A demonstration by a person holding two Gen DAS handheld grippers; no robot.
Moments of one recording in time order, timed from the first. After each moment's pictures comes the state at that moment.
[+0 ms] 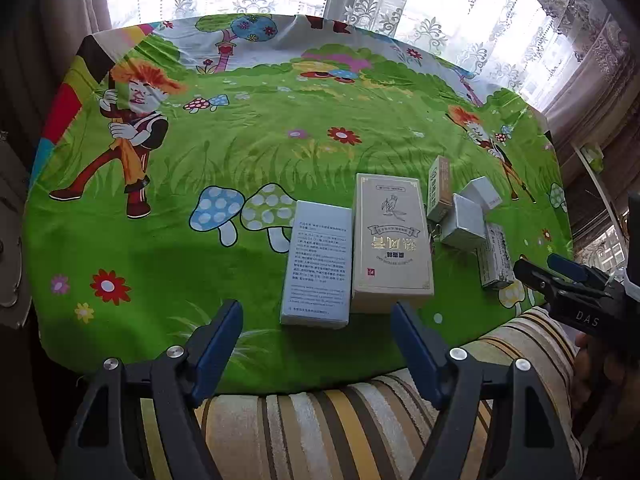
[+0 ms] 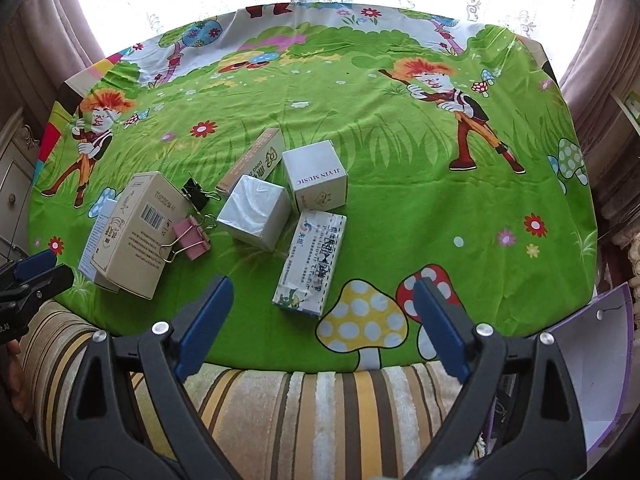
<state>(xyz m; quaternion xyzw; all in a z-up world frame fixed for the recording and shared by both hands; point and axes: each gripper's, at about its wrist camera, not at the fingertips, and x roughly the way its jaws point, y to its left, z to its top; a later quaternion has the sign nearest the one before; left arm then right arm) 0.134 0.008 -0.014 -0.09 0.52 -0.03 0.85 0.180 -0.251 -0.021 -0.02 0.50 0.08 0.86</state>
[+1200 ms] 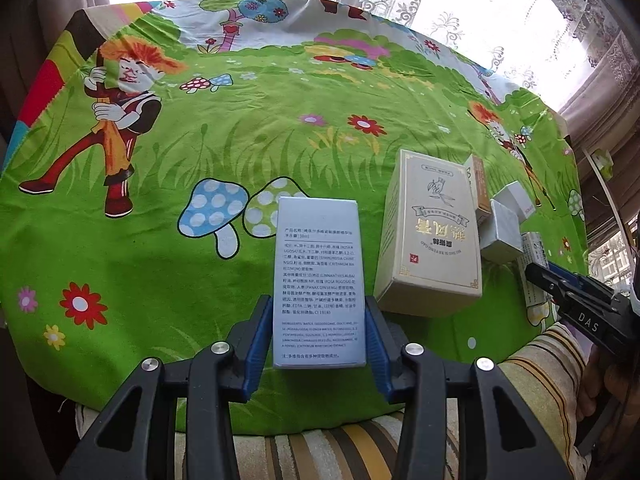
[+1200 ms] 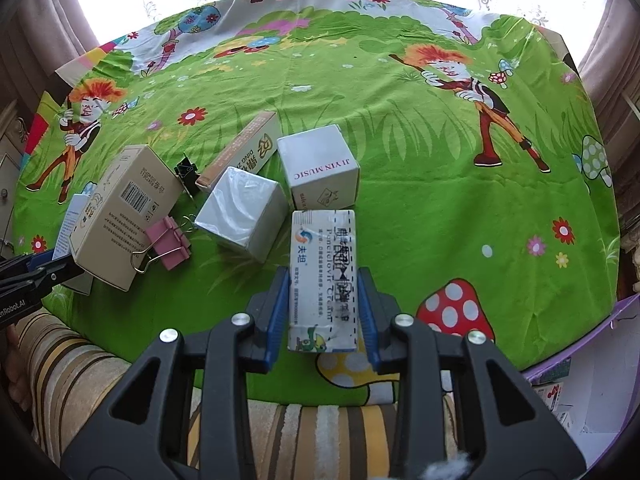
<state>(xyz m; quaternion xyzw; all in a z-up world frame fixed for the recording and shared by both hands) 0.157 0.020 -0.046 -0.11 0.52 -0.02 0.84 0.195 -0.246 -0.046 -0.02 0.50 0.09 0.86</state>
